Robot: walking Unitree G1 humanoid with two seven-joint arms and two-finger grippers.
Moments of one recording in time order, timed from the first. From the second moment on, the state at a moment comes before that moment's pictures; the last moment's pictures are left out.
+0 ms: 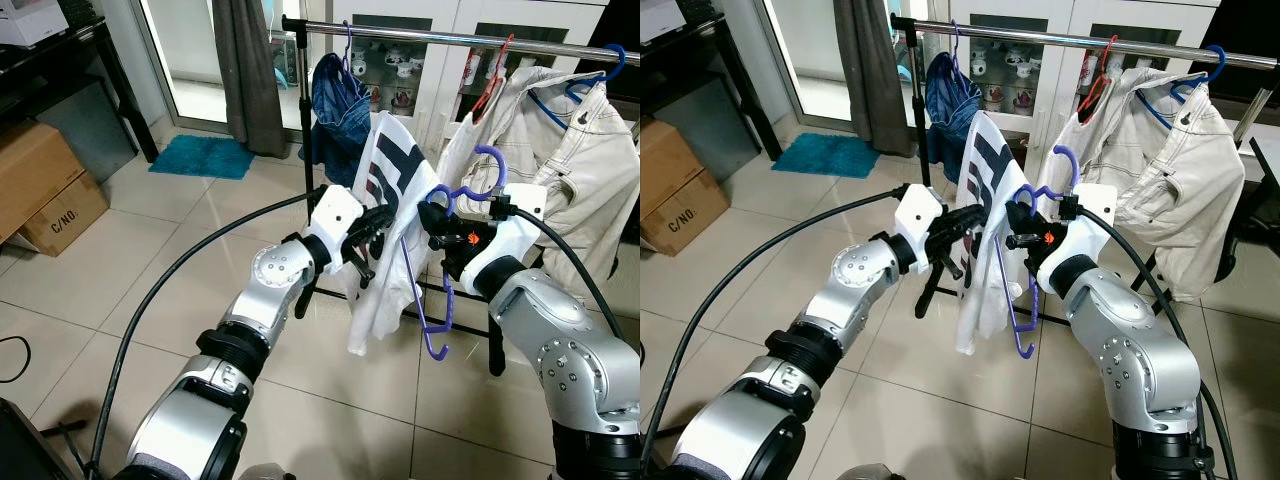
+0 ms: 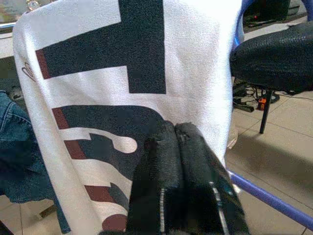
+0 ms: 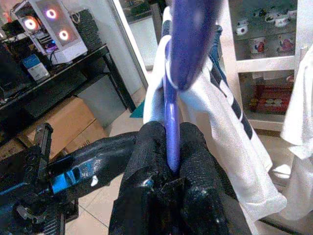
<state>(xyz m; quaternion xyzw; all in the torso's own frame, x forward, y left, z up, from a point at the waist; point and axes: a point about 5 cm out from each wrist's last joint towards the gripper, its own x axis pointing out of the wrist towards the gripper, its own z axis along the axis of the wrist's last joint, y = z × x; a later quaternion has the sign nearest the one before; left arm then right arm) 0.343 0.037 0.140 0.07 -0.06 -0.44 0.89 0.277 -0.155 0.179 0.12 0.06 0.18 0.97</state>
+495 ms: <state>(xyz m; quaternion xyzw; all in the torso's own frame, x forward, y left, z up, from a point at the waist) 0.345 0.043 0.142 0.05 -0.06 -0.43 0.90 0.277 -0.155 0.179 0.12 0.06 0.18 0.97</state>
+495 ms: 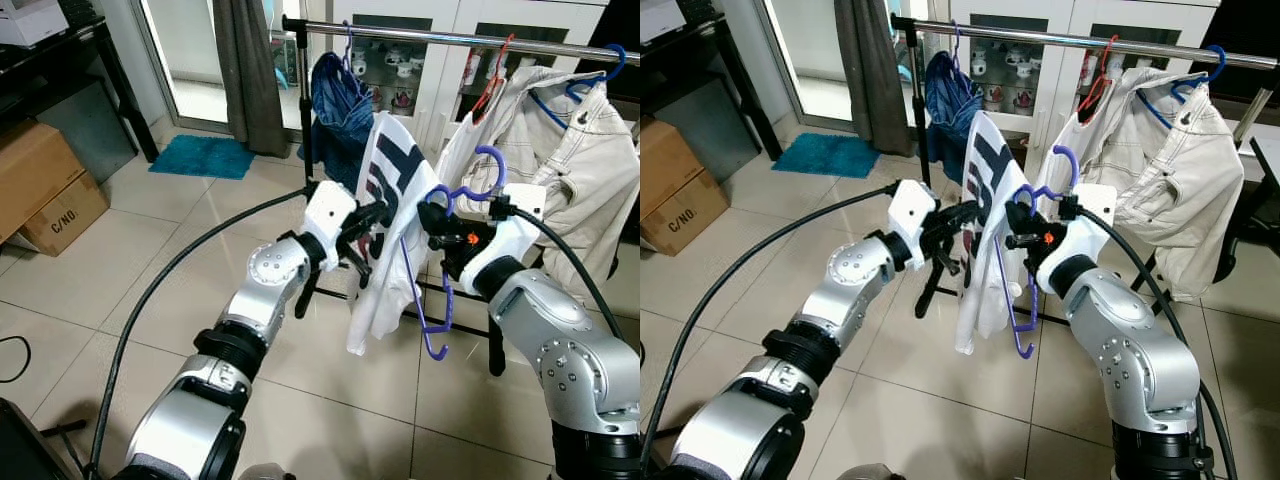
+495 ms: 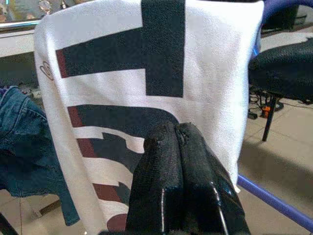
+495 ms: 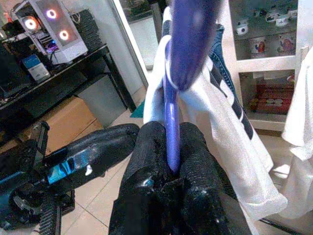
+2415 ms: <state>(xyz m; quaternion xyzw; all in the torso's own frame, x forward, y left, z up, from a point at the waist) 0.328 0.045 0.145 -0.02 -0.04 -0.49 0.87 0.276 -0.155 0.175 0.11 0.07 0.16 0.98</state>
